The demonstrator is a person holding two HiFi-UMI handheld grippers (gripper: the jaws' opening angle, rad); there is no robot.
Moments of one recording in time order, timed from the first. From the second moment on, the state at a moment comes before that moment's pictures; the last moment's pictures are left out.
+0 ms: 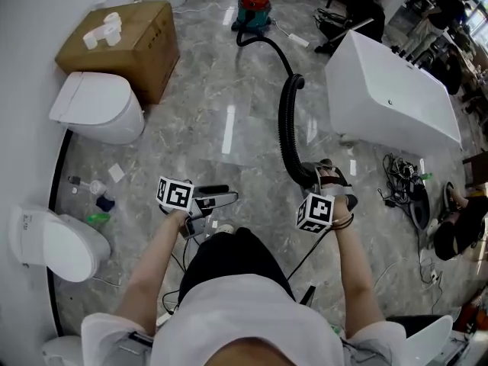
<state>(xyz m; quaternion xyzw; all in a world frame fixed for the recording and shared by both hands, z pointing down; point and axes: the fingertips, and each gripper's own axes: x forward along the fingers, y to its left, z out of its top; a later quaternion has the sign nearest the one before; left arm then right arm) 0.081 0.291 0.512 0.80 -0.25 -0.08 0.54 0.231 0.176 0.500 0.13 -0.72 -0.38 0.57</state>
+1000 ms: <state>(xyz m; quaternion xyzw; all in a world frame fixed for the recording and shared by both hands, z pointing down) 0.229 0.330 0.570 0.89 -0.02 0.43 0.14 0.283 0.236 0.487 -0.05 -0.60 -0.58 0.54</state>
